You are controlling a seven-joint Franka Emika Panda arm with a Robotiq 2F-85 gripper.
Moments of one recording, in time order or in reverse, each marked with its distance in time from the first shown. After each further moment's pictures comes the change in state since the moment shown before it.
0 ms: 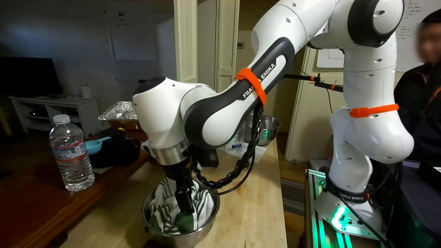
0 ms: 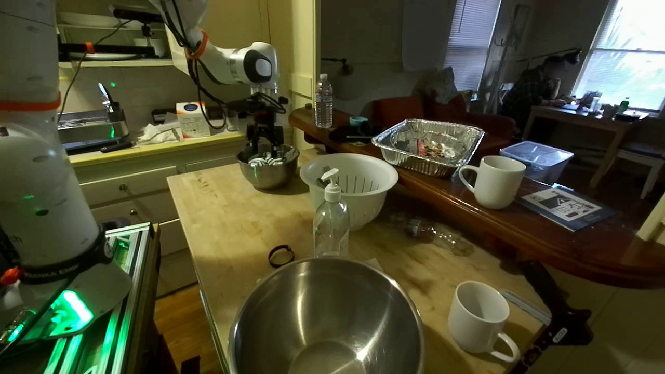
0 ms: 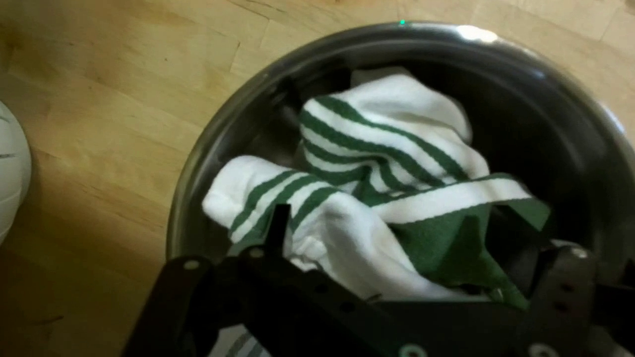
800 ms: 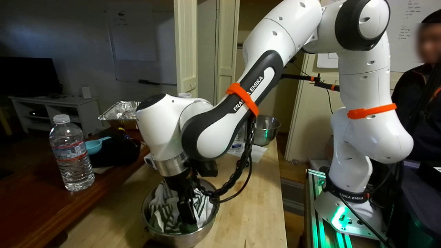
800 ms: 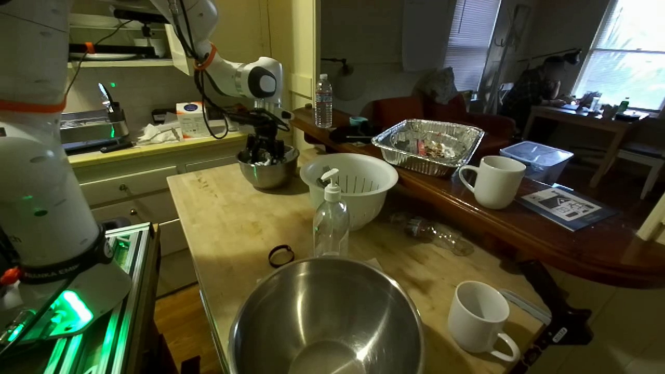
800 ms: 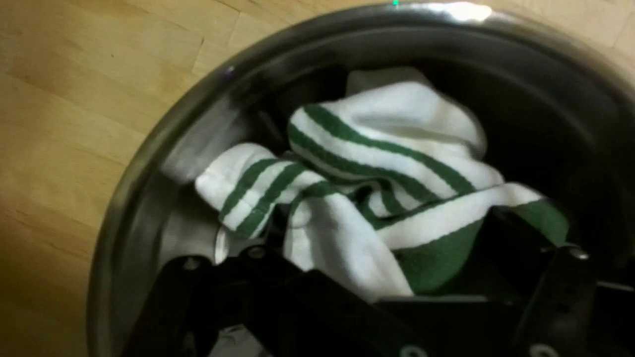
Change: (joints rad) arm -0.020 0.073 0.001 -0.013 0.048 0.057 -0.061
